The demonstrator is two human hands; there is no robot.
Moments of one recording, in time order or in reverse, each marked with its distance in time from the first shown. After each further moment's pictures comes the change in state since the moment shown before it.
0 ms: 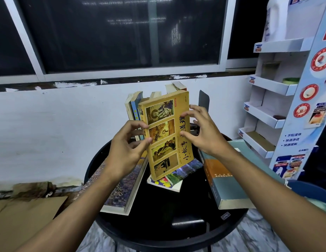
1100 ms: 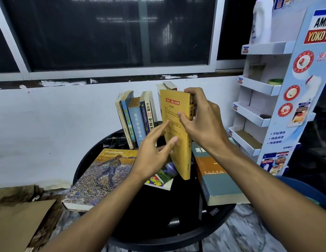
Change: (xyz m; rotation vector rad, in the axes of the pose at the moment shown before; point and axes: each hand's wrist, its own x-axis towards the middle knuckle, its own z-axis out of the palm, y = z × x) left_hand 0.003 0.001 0.079 0.046 -0.146 -0.029; right_hand -0.009 -0.067 -0.026 -0.231 0.302 -0.044
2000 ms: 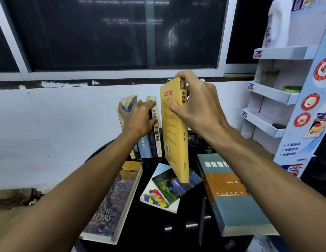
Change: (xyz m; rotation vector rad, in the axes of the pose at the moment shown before) left_hand 0.148 -0.045 -0.058 0.992 0.126 0.006; right_hand 0.068 -0.021 0.027 -0.131 0.010 -0.101
